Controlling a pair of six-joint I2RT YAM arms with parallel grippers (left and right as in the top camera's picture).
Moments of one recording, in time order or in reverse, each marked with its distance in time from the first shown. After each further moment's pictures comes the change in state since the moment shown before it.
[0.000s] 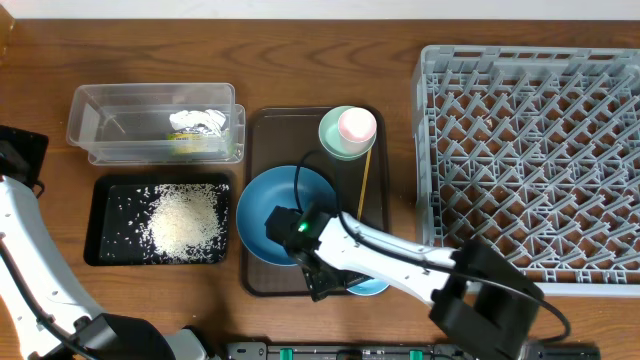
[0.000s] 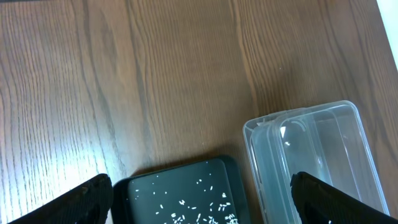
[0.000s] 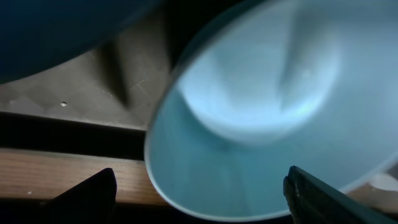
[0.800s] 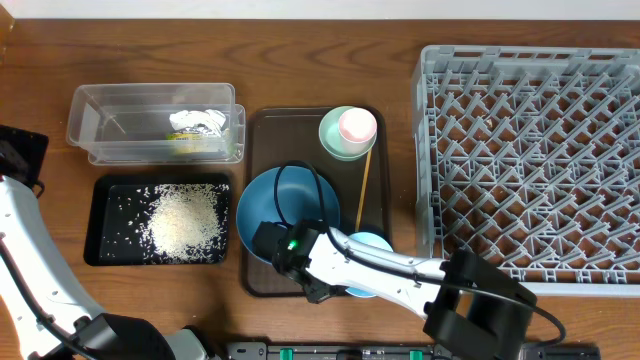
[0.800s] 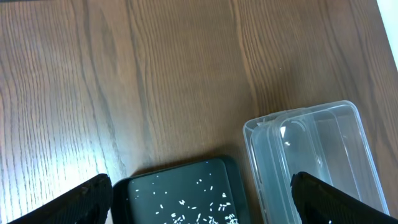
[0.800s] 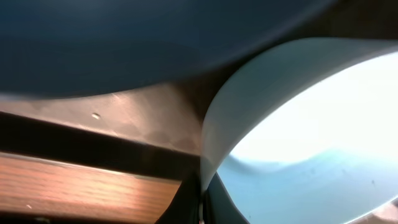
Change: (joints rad) left arm 0.000 0.000 0.000 0.000 0.000 0.000; right arm 0.068 0.003 0.002 0.051 0.082 -0.029
